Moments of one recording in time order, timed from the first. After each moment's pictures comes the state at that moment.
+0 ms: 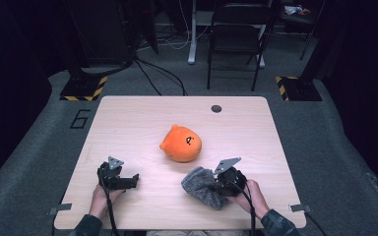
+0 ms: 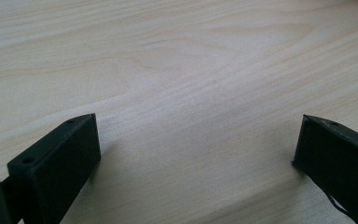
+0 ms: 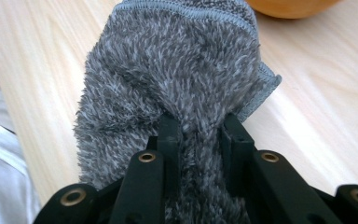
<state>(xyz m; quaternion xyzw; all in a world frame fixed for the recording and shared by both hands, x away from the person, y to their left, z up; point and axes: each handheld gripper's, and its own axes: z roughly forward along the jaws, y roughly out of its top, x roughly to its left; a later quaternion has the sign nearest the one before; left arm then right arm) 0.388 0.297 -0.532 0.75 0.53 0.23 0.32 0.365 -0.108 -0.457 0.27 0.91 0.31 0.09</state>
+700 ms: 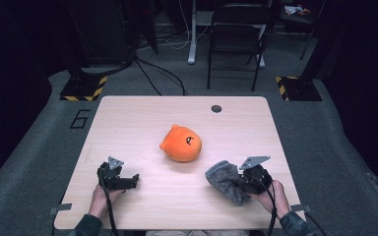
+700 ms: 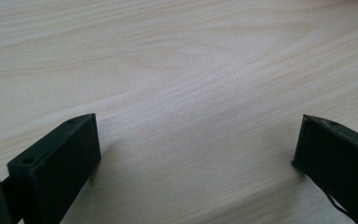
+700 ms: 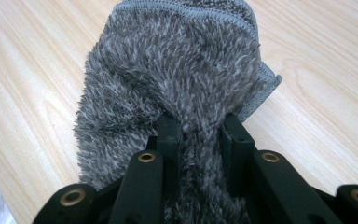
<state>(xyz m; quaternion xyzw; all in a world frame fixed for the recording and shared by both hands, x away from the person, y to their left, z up) 0.388 0.297 -0.531 0.75 0.53 0.23 0.32 0.367 -0.176 -0.452 0.34 0.88 0.30 0.11</state>
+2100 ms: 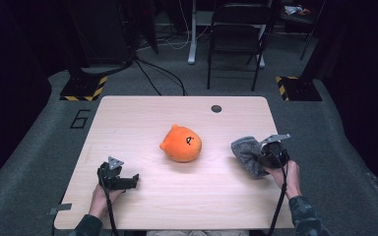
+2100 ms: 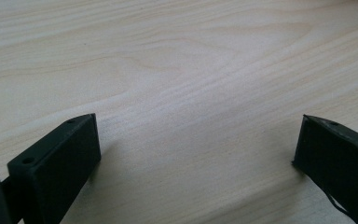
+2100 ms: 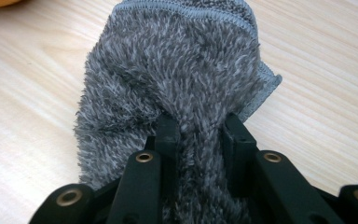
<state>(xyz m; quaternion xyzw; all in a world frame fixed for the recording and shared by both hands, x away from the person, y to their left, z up) 0.388 0.297 -0.531 0.75 0.53 0.23 0.32 0.440 -0.239 -0.455 0.47 0.82 0.28 0.19</state>
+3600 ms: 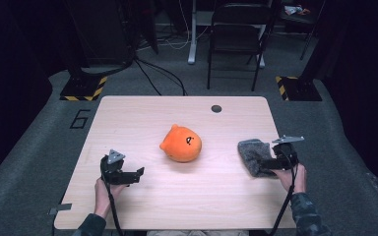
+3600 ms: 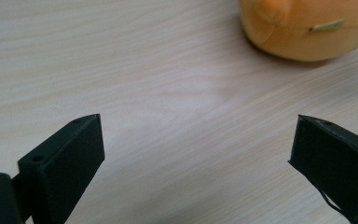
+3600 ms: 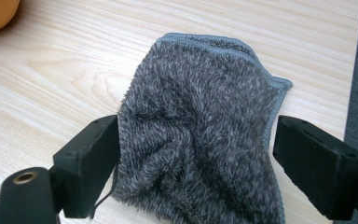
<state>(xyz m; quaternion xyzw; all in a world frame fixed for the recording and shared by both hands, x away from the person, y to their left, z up) 0.390 0.276 -0.487 0.75 0.49 0.20 0.39 0.431 -0.266 -0.455 0.51 0.78 0.31 0.18</state>
